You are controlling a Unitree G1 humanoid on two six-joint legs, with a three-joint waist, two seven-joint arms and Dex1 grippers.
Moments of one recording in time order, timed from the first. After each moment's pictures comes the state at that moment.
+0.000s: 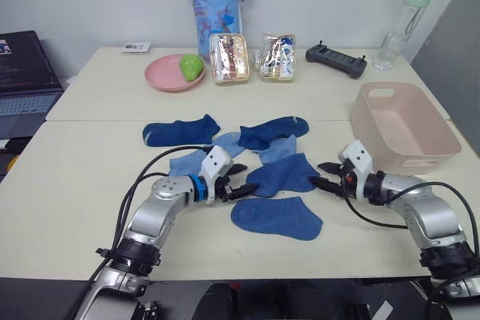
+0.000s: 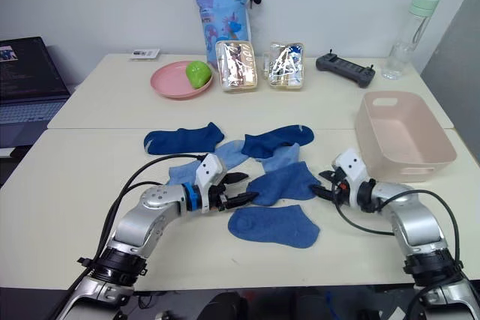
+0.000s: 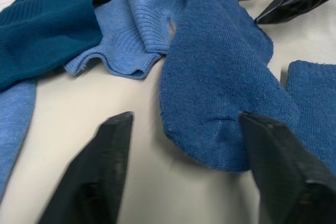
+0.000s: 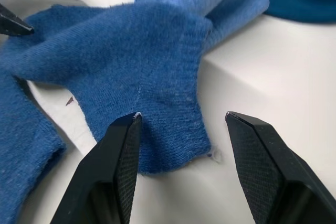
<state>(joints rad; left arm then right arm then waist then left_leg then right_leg) -0.37 0.43 -0.19 0.07 -0.26 0.36 -0.89 -0.32 -0.59 0.06 -0.03 0.30 0.55 0.83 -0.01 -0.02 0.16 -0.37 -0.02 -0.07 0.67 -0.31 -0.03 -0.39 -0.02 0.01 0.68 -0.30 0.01</state>
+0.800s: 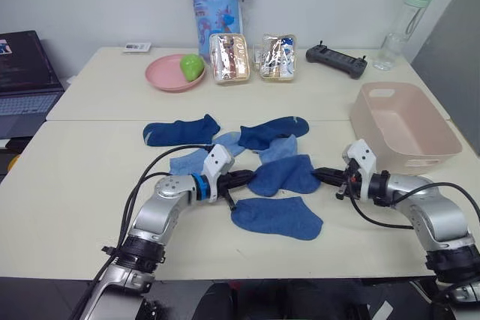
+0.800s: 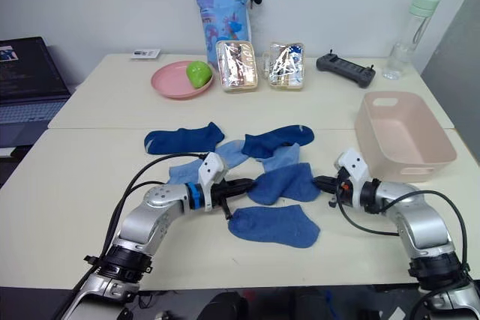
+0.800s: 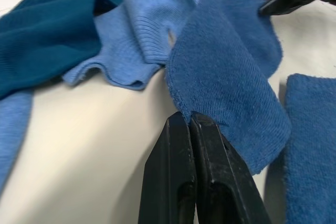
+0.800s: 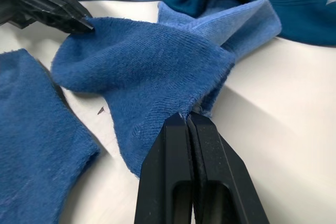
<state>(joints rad) -0.39 0.40 -0.14 0.12 -0.29 0.34 -0.91 -0.26 -0.64 0.01 -0.17 0.37 0.61 0.87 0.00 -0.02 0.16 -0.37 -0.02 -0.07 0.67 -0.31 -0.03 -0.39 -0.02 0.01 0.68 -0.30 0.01</state>
